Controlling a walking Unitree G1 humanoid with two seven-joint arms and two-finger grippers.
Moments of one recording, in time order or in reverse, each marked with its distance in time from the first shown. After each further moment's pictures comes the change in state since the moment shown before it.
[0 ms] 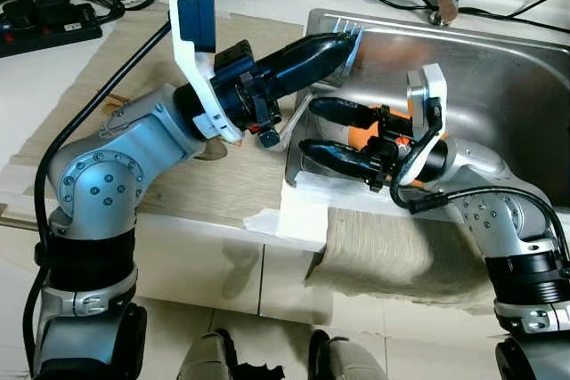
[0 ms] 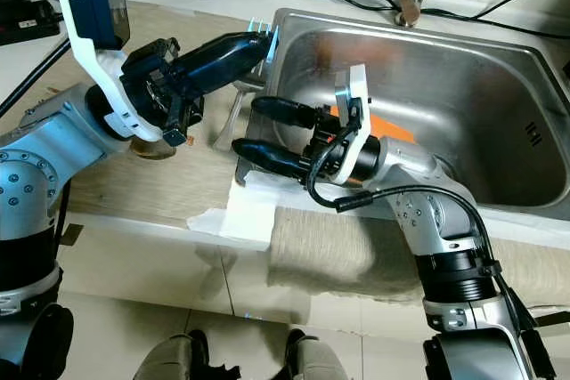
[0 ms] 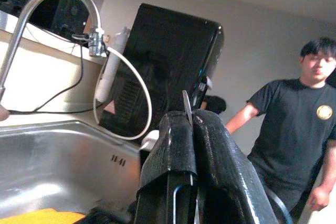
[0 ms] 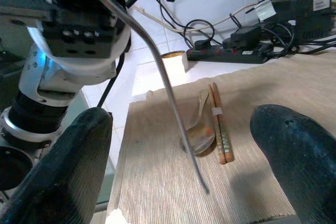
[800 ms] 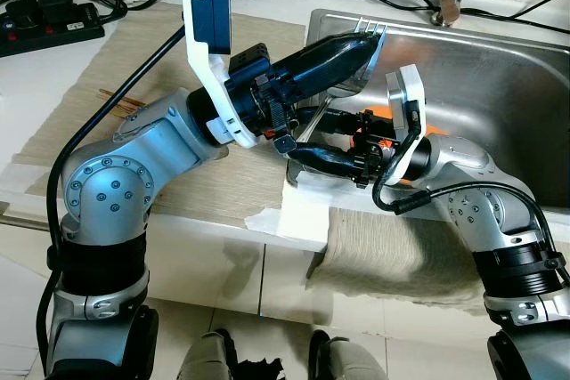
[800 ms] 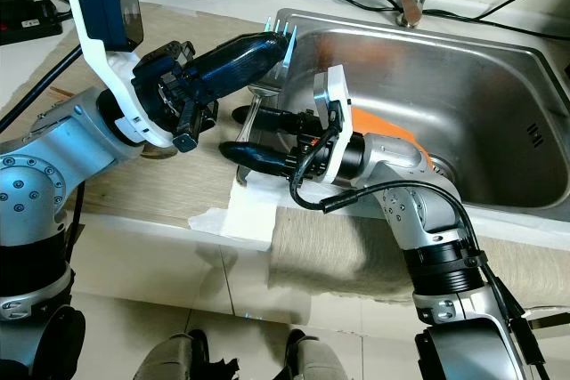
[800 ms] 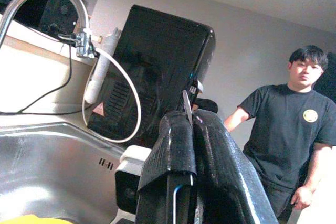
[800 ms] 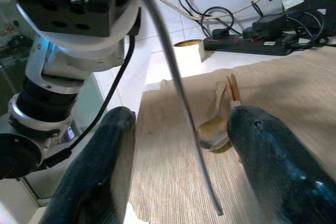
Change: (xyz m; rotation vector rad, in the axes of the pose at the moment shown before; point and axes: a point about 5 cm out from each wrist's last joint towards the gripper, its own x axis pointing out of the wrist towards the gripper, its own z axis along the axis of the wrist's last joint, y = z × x) left arm 0.007 -0.006 -0.001 -0.026 -0.006 -0.017; right arm 0.011 0.002 -0.004 -0.011 0.046 0.076
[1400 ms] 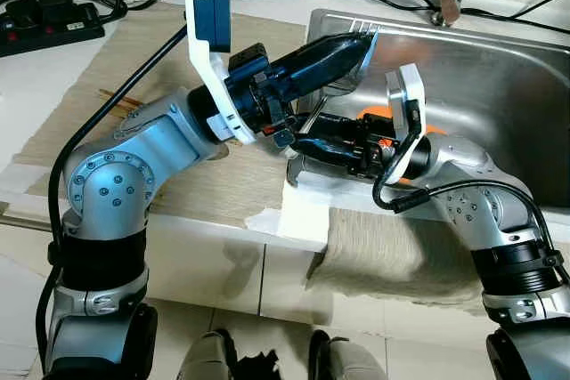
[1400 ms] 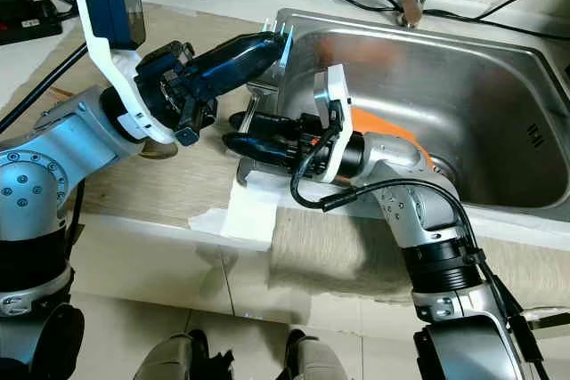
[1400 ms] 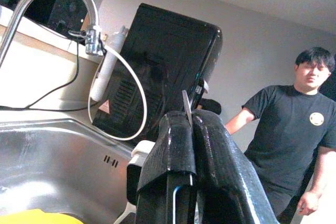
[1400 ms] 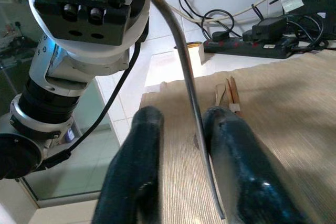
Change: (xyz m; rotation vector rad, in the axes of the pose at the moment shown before) left arm -0.001 0.006 -0.001 -0.010 0.000 0.023; right arm 0.001 -0.003 0.001 -0.007 -0.009 0.001
